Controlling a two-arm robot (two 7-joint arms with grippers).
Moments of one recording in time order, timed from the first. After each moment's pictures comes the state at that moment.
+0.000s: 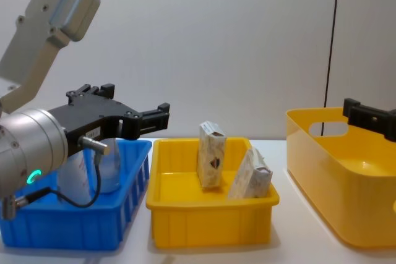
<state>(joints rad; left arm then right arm) -0.24 0.38 0.45 -1.63 -0.20 0.01 -0.01 -0.01 0.34 -0.23 -1.77 0.29 0.03 0.07</state>
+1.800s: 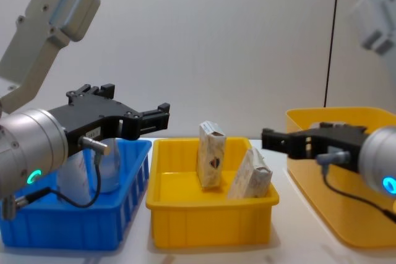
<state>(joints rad) -0.24 0.38 0.45 -1.63 -0.20 0.01 -0.01 0.14 0.16 -0.37 -1.66 0.18 0.29 -0.05</state>
